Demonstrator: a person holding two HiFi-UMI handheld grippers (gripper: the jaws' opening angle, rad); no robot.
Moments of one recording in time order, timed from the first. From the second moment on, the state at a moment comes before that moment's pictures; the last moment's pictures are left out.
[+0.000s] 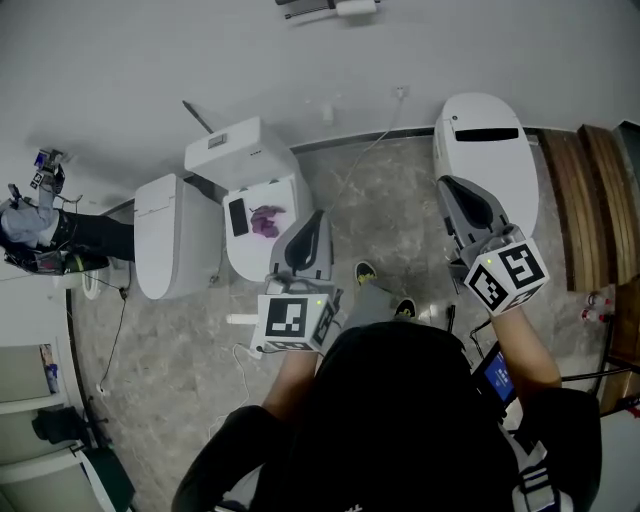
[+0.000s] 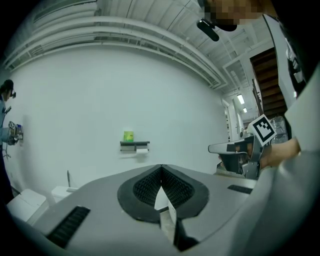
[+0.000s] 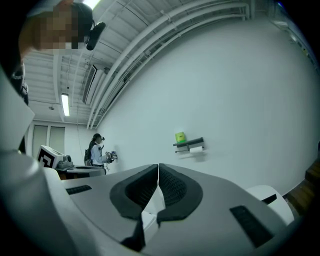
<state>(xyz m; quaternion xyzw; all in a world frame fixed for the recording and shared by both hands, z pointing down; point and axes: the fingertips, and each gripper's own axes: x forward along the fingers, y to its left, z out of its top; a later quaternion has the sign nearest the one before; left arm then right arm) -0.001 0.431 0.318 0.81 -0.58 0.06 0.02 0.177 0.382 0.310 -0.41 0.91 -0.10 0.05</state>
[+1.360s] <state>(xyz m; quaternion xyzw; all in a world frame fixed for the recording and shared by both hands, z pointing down) -0.077 0.217 0.321 0.86 -0.51 0.04 0.02 0.062 0.185 0.318 -0.44 0.89 -0.11 0.00</state>
